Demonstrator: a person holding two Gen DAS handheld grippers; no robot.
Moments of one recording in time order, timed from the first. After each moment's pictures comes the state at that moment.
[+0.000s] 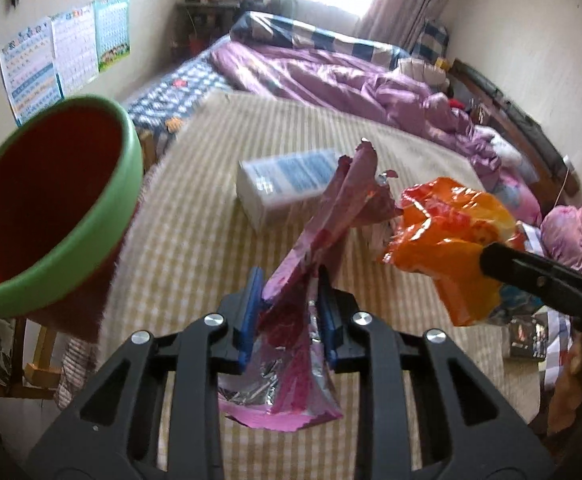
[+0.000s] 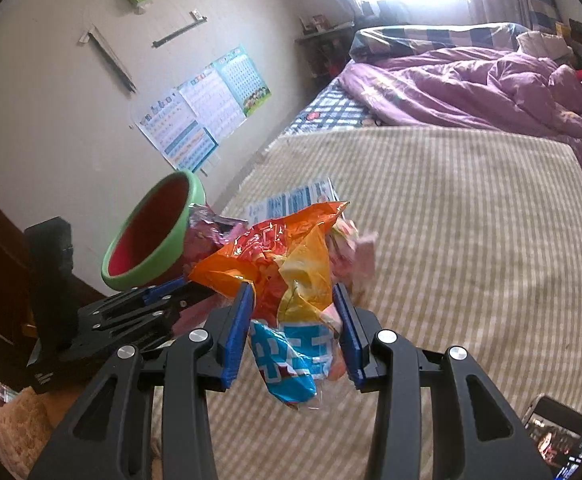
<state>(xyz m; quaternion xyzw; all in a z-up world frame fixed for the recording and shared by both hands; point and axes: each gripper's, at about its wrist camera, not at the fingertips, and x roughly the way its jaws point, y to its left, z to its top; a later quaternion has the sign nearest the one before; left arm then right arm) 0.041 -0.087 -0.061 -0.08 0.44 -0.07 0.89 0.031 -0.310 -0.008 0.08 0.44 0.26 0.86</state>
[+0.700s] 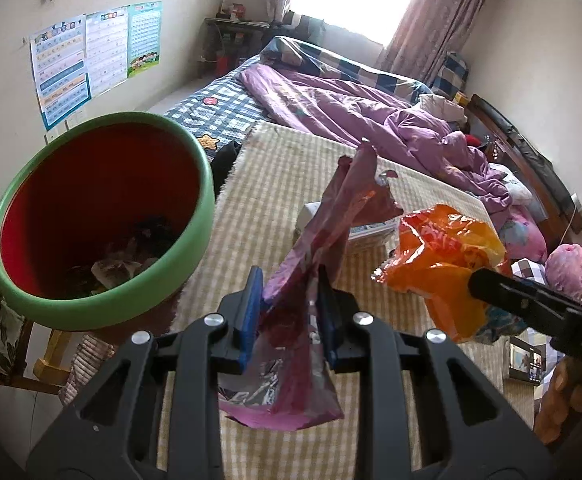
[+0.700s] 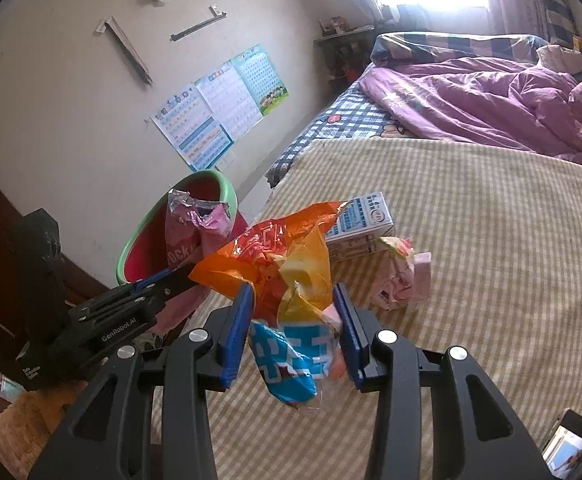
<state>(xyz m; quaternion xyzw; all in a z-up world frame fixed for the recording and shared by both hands) 0.038 -0.040 -0.039 -0.11 0.41 -0.03 0.91 0.039 -0.261 -0.005 0.07 0.44 0.28 0.85</state>
